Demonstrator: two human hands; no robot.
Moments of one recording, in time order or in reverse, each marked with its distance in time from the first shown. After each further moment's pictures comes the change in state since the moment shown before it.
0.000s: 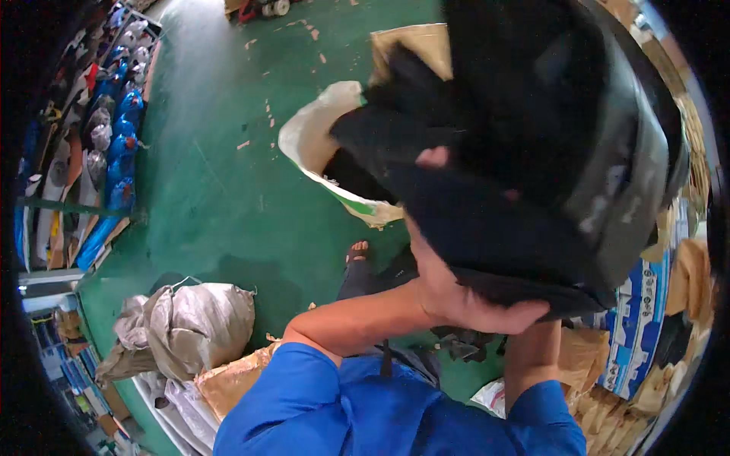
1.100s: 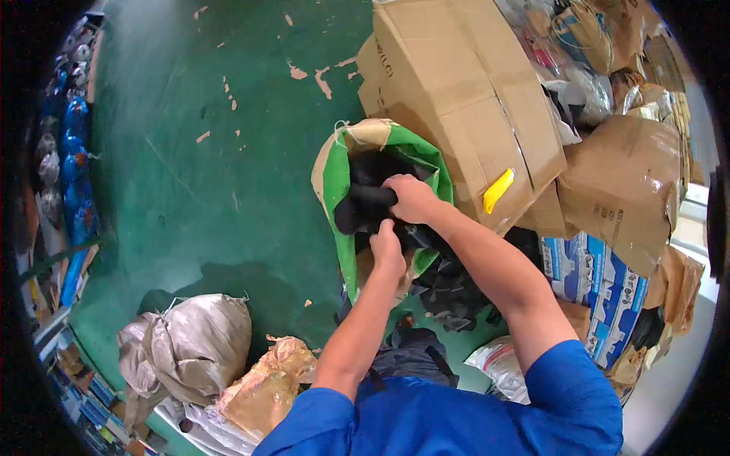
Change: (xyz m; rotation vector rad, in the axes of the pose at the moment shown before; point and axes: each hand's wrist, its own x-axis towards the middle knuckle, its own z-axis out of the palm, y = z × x) left_hand -0.150 -0.275 -0.114 -0.147 0.758 -1.882; right_hand 0.215 -0.026 0.303 -1.052 -0.533 -0.114
